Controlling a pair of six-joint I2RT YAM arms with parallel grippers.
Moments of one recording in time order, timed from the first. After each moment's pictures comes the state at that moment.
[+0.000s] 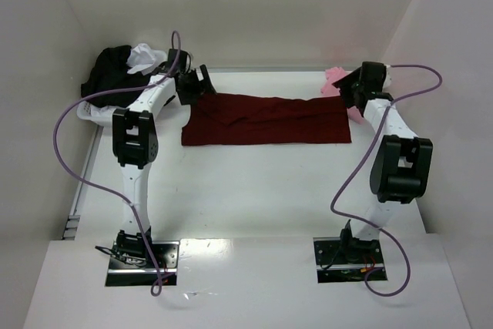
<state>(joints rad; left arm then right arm) -0.12 2.32 2.05 -0.62 0.26 -0.48 -0.09 1.74 1.32 -0.18 -0.05 0.94</state>
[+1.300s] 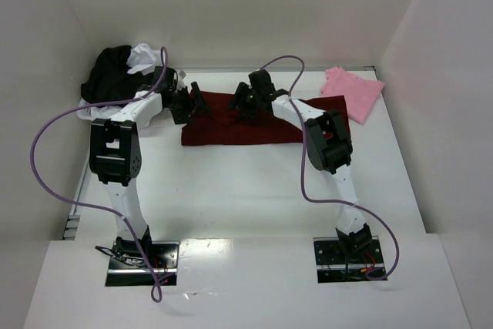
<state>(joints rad) -0.08 2.01 1.55 -0.49 0.42 -0.50 0.49 2.34 1.85 -0.21 -0.27 0.85</state>
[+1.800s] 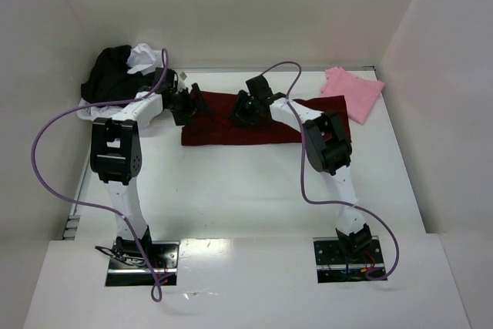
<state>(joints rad) -0.07 2.02 1.54 -0.48 0.45 -0.50 0.51 2.32 1.80 -0.27 -0.24 0.85</state>
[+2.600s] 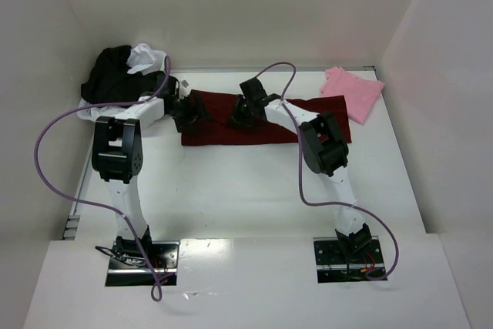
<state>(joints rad) -0.07 2.04 1.48 -0.45 0.47 -0.50 0.55 2.33 1.82 -0.32 -0.19 0.84</state>
